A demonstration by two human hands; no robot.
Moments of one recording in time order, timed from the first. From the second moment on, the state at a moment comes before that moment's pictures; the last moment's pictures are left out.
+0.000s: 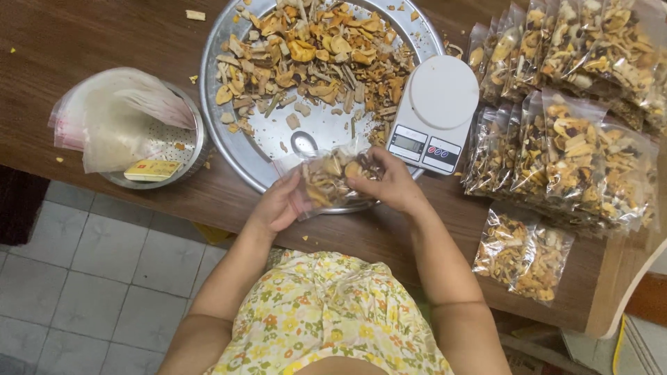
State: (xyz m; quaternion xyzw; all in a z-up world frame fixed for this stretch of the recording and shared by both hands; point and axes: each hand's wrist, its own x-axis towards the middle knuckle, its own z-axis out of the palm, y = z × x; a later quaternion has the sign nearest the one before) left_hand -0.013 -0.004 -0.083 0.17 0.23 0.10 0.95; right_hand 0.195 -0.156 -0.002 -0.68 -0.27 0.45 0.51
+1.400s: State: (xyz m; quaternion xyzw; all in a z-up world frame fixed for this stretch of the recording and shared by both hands) left_hand -0.015 0.005 -0.068 0.17 0.33 0.03 0.93; right_hand 0.191 -0.185 -0.076 -0.58 0.02 0.51 0.63
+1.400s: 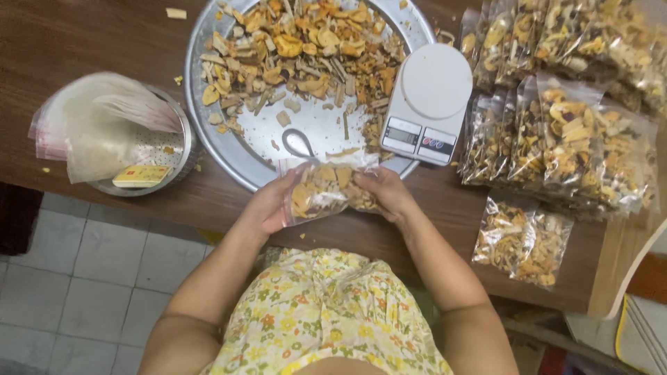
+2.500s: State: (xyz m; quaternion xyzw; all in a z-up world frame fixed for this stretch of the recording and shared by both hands) left_hand 0.020 -0.012 0.011 0.25 0.11 0.07 0.96; right_hand 0.158 -0.259 0.018 -0.60 -0.66 -0.23 0.39
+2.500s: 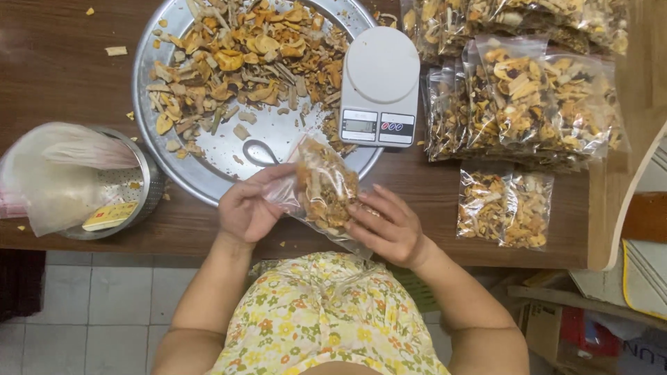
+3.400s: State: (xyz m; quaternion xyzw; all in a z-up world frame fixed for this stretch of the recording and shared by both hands) left_hand 0.074 -0.099 0.030 0.68 0.18 0.08 0.71; right_hand 0.189 -0.345 -0.135 -0.38 0.05 0.41 0.83
